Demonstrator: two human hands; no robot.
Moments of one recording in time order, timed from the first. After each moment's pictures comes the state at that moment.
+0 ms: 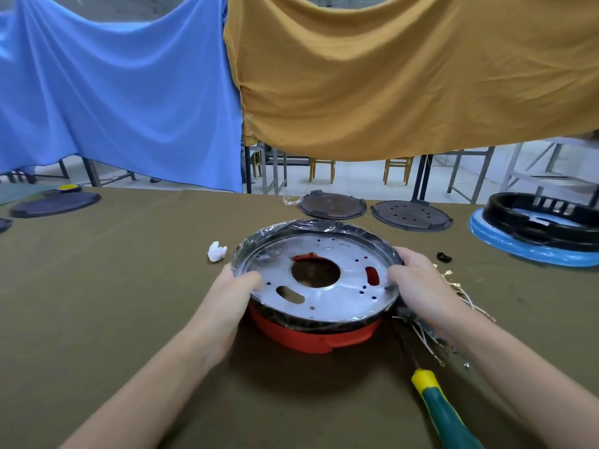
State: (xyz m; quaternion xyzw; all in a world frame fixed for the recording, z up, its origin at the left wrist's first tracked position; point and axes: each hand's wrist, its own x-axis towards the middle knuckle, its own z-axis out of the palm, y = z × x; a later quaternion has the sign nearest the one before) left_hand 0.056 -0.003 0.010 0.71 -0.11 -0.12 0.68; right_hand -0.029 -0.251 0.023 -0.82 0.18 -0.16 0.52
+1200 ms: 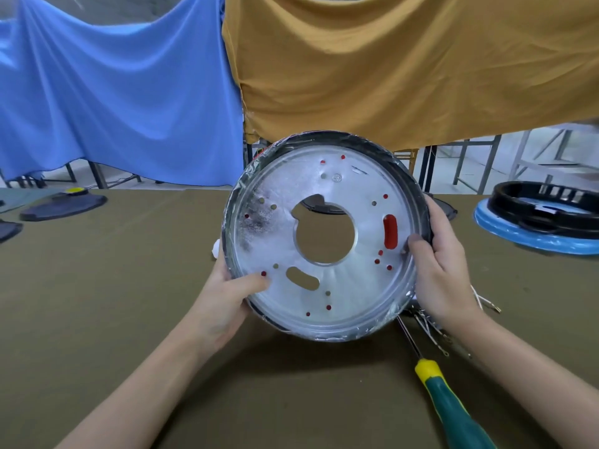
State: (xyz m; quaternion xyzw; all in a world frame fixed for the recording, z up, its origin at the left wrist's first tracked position) left_hand 0.057 0.007 0.008 0.57 -0.24 -0.12 0.77; right_hand -0.036 -0.252 0.016 -0.74 -0.03 -0.44 0.51
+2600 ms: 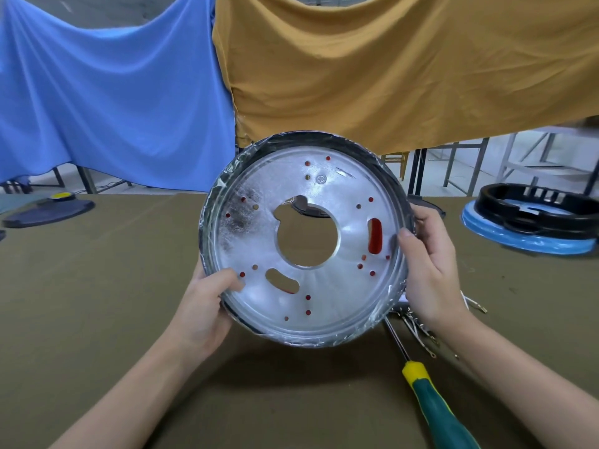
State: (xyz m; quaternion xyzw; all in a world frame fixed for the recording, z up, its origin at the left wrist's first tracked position) left_hand 0.049 0.004 0.017 0.55 -0.16 -0.09 0.81; right_hand -0.045 -0.240 0.027 -0.70 -0.05 -0.45 0.55
